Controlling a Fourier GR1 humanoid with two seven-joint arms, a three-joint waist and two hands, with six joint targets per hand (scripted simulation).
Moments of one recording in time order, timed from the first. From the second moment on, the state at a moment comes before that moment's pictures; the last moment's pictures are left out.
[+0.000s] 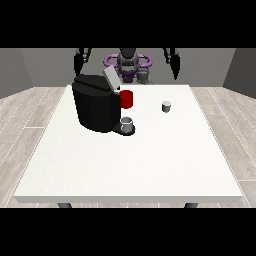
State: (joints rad) left arm 0.01 0.11 0.01 -1.57 0.00 0.02 -0.01; right arm 0.01 -0.14 0.00 -1.56 -0.01 -0.01 -0.01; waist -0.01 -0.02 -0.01
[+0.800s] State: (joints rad) left arm -0.18 0.45 0.03 -1.40 -0.20 -0.20 -0.07; right arm -0.08 -0.09 0.04 -1.56 0.14 -0.14 -0.05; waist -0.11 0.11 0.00
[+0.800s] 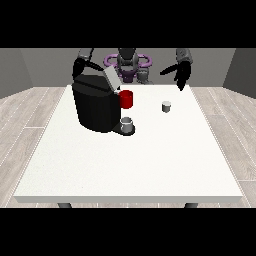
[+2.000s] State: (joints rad) left arm -0.48 0.45 -0.03 -0.91 -0.58 -0.01 -0.23; right arm -0.22 -0.03 0.05 -1.46 0.16 -0.16 0.00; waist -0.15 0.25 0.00
